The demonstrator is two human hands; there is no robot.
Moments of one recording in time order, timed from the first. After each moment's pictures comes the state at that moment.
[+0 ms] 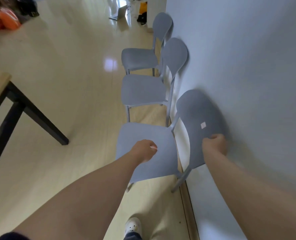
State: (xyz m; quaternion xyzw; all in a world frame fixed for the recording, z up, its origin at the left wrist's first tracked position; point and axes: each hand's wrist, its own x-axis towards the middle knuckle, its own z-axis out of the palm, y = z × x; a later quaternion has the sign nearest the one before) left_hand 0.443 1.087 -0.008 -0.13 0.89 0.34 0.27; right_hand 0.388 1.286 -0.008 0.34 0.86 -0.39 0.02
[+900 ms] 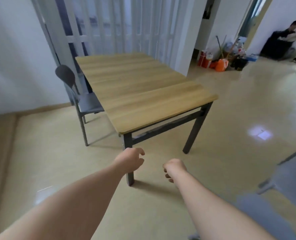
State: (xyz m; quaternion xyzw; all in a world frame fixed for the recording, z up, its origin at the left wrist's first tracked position) left_hand 0.859 0.898 0.059 -0.60 0.74 0.31 0.01; right_hand 0.711 0.928 0.022 -0.28 0.82 -0.22 0.45
